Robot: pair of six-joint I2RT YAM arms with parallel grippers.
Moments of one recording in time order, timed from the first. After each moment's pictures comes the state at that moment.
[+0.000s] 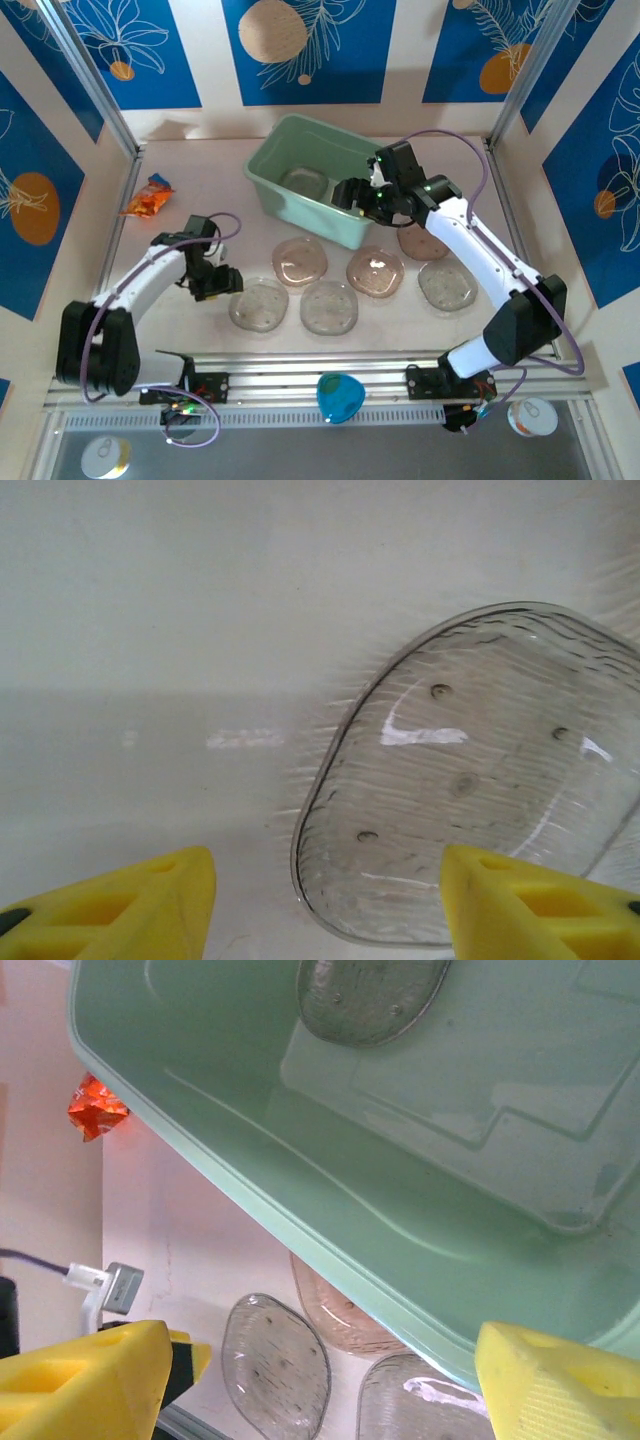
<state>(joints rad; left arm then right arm) -0.22 1.35 0.83 -0.94 0.23 -0.34 0.47 1.47 1.41 -0.78 -0.29 0.71</state>
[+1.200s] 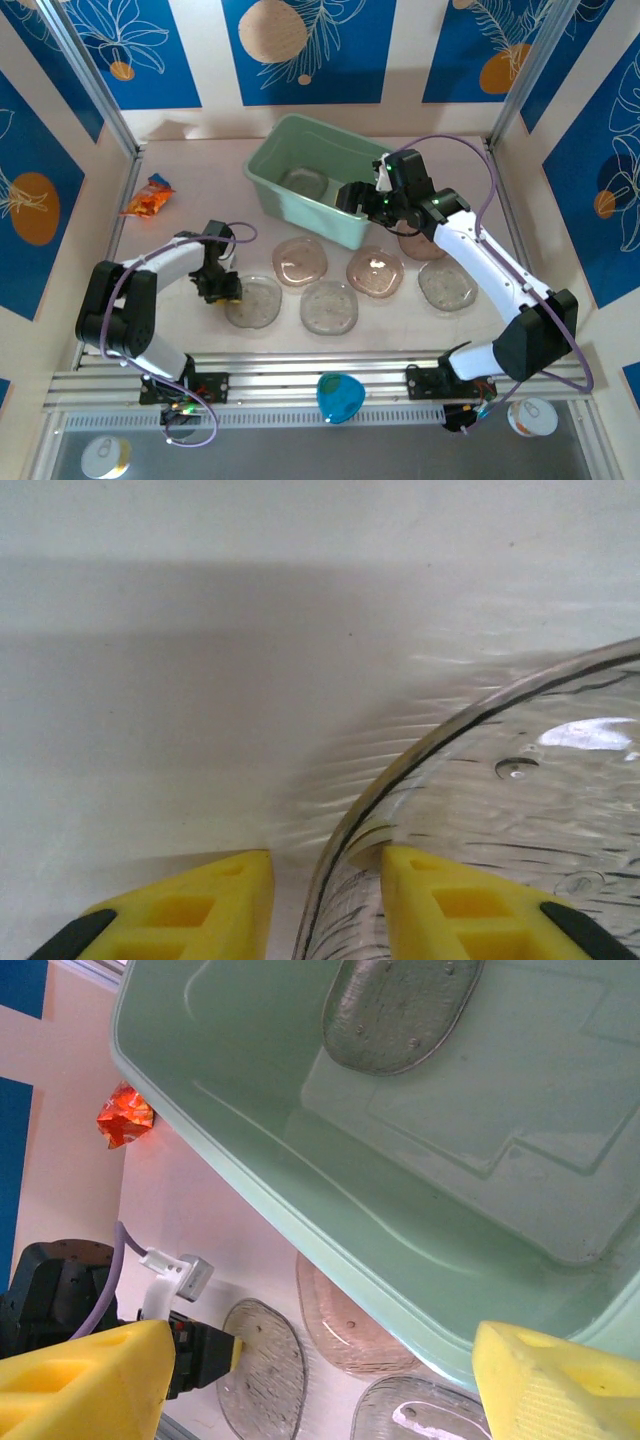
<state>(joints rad) -0.27 1.55 0.81 -0.85 0.15 -0.31 0.46 1.39 1.29 -0.65 -0.29 0.68</state>
